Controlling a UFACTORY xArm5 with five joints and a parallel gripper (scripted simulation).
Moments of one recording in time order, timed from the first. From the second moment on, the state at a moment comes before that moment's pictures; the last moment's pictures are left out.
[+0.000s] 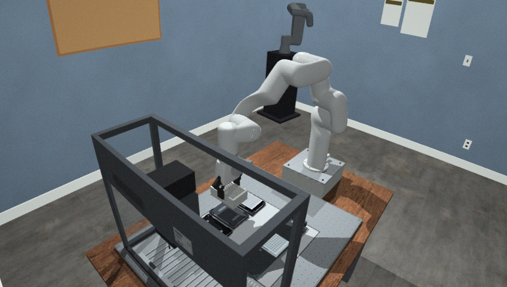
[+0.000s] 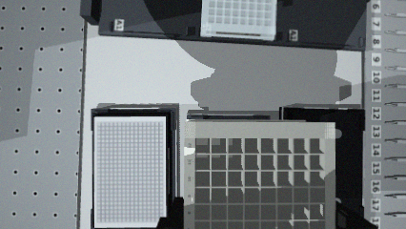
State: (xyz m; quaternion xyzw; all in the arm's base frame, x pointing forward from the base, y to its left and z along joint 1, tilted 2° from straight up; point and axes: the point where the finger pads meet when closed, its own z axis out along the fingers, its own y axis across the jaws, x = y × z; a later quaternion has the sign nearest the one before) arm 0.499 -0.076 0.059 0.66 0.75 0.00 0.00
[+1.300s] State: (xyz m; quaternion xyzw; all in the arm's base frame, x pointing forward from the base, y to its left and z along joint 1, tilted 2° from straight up) arm 0.494 -0.068 0.096 0.67 0.74 0.00 0.00
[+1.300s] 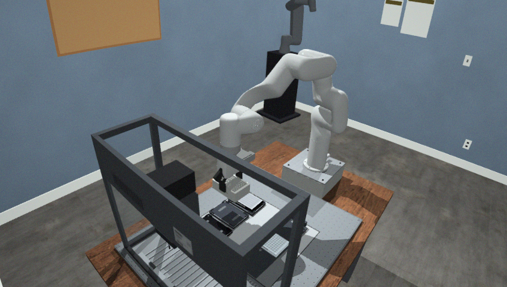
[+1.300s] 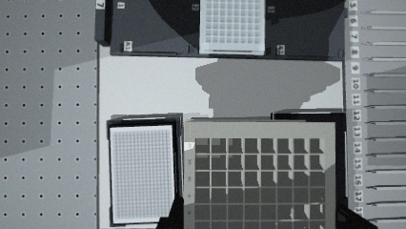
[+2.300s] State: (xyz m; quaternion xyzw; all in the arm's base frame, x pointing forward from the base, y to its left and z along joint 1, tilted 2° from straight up) arm 0.428 0.052 0.091 0.68 0.74 0.00 0.00
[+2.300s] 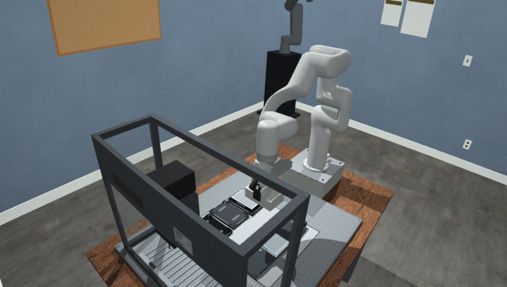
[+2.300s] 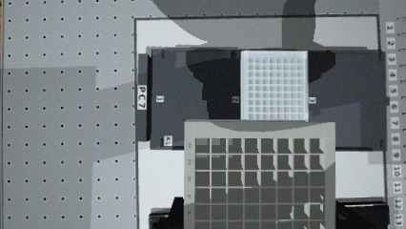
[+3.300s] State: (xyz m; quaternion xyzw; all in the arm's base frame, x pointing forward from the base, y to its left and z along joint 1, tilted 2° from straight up) arm 0.380 0.139 0.089 0.68 0.73 0.00 0.00
